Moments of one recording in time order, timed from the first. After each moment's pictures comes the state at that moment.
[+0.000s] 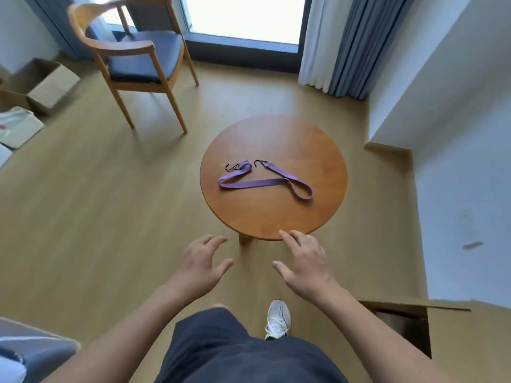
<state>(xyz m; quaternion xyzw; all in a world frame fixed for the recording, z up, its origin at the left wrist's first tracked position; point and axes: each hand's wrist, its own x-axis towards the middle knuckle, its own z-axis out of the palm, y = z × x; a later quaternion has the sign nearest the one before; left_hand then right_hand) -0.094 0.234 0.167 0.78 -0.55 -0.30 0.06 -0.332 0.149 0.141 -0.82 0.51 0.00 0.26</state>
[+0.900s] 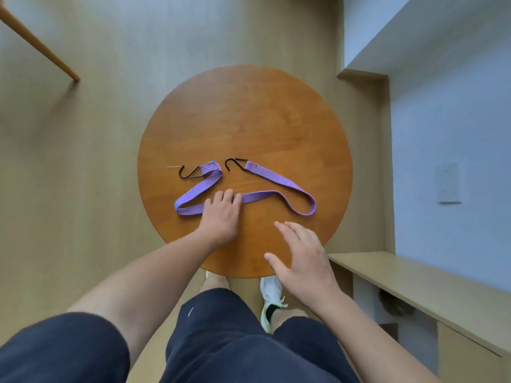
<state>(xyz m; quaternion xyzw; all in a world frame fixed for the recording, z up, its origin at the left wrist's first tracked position) -0.029 -0.122 -0.070 0.59 -0.74 -0.27 -0.18 -0.217 -0.068 0.081 -0.68 0.65 0.05 0.34</state>
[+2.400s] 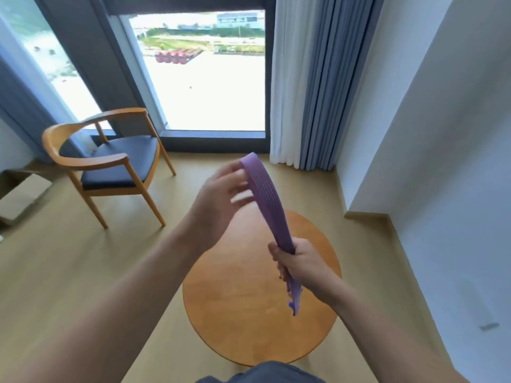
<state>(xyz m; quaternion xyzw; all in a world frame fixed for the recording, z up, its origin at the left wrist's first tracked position) -0.077 -0.118 0.360 0.45 -0.39 -0.57 0.57 -0.262 -0.105 0.257 -0.58 0.47 -0.29 0.60</state>
